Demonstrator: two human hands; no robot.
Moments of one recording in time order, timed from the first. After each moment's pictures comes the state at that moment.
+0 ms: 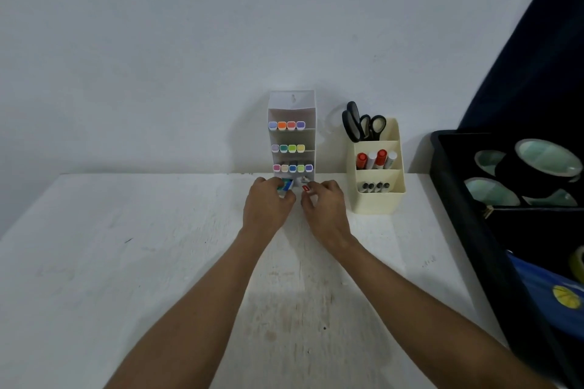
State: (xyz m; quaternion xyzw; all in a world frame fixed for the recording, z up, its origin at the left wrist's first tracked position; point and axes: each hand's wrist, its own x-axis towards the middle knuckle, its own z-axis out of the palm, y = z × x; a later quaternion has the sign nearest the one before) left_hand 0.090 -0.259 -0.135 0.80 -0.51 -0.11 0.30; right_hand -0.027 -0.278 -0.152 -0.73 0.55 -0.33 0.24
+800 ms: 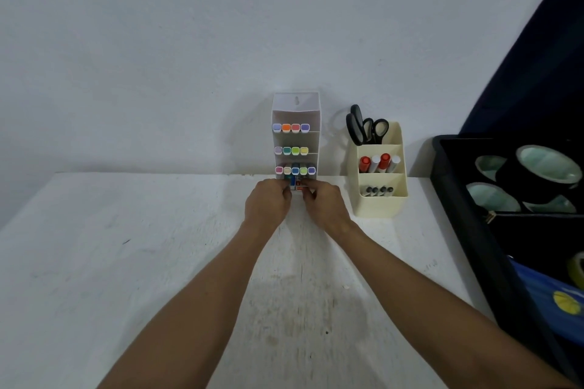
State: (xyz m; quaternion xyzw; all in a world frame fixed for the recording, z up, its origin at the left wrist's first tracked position) left_hand 0.104 -0.276 -0.144 0.77 -0.59 -0.09 0.22; right_hand -0.023 -0.305 -0.152 -0.75 0.51 -0.29 0.30
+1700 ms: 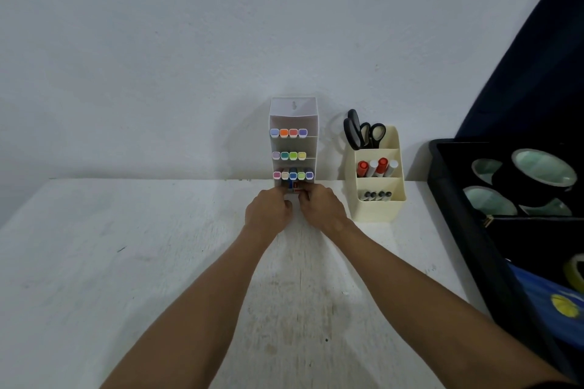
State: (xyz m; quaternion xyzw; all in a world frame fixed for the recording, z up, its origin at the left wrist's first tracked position) left_hand 0.101 -0.283 -0.151 0.78 -0.60 -0.11 0.15; right_hand -0.019 -0.318 -0.152 -0.76 0.54 -0.22 0.27
